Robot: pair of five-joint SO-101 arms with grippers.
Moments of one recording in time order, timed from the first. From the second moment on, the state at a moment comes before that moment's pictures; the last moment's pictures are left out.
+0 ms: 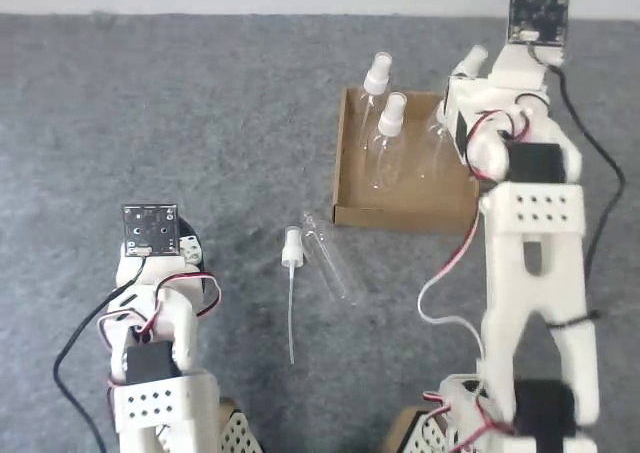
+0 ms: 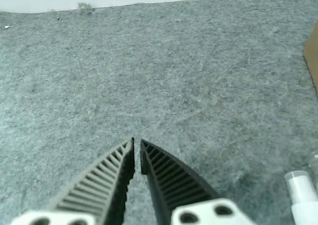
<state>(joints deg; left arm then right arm) -15.7 -88.0 93.2 37.8 -3.5 -3.3 -21.1 9.1 52.9 -4.1</state>
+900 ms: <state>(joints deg) -15.7 -88.0 94.0 37.8 -3.5 -36.7 -40.3 32.7 70.2 1.5</state>
